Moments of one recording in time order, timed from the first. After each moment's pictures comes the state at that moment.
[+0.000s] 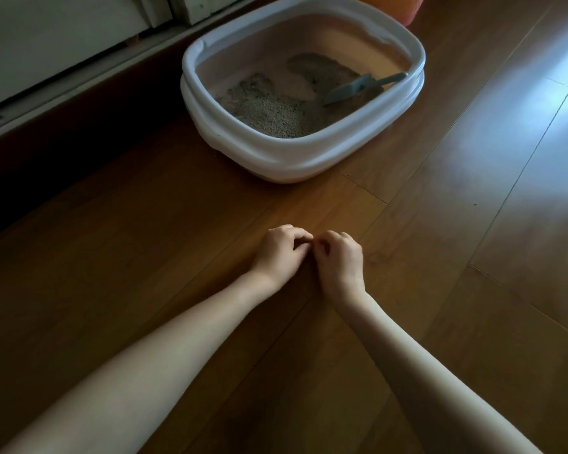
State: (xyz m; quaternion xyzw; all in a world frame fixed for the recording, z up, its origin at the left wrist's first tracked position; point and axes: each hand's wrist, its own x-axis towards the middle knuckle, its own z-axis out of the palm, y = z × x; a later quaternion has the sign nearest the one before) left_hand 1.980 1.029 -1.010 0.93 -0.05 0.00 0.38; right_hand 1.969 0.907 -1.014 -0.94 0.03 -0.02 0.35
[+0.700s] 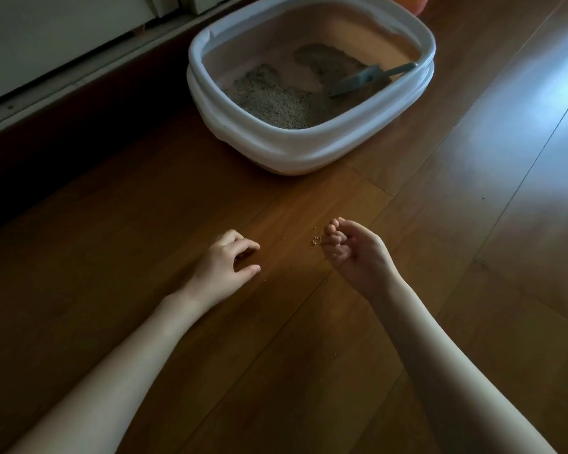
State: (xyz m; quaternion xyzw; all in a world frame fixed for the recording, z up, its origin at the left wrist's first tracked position) left_hand 1.929 1.124 -1.004 0.95 -0.05 -0.05 0.31; right_hand 1.974 0.887 -0.980 -0.28 0.20 0.28 0.89
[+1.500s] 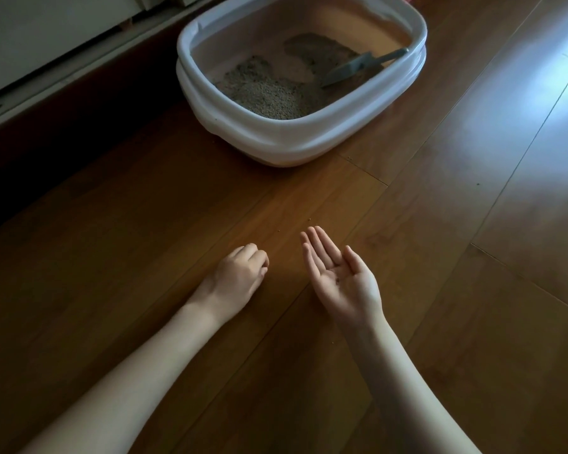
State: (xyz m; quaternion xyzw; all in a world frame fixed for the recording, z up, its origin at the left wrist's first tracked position) left_hand 1.909 1.097 -1.010 0.96 -0.20 -0.01 0.19; right_hand 1.912 0.902 -0.983 -0.06 0.28 0.21 0.94
